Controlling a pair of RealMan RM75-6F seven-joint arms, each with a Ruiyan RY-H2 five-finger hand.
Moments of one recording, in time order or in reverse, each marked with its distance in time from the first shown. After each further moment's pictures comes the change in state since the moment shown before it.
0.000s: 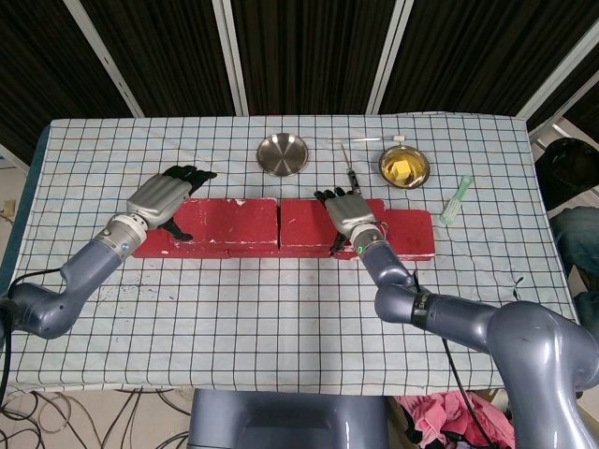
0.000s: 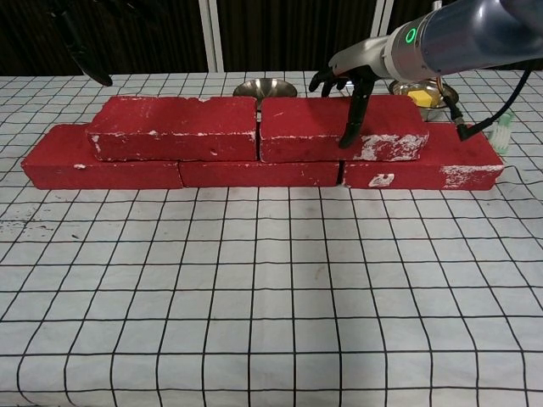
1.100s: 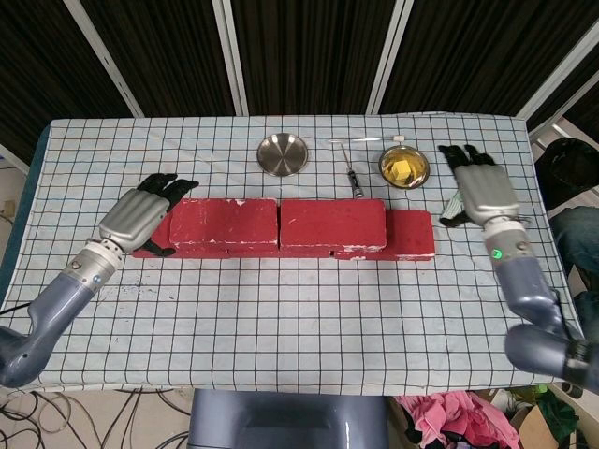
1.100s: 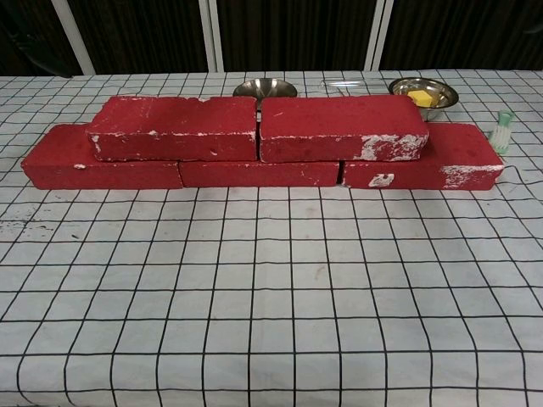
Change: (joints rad) left arm 0.164 0.120 0.042 -0.257 0.109 0.292 0.088; right arm -0.364 0.605 -0.029 -0.505 -0.379 0.391 0.204
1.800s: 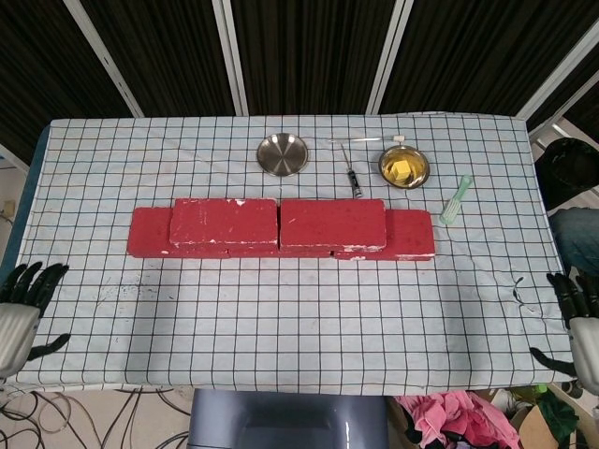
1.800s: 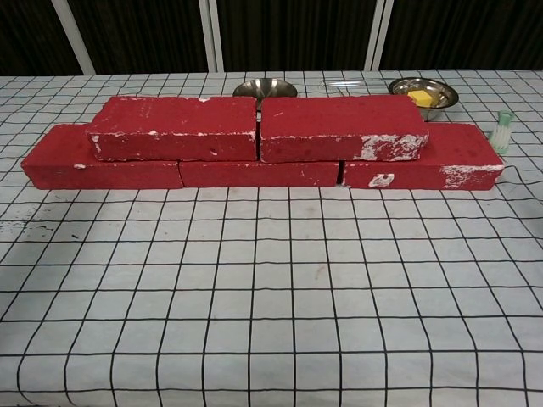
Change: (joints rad) left arm 0.689 -0.128 0.309 0.160 0.476 0.790 -0.028; right arm -0.780 -0.056 -0.276 -0.068 -0.742 0.702 0.174
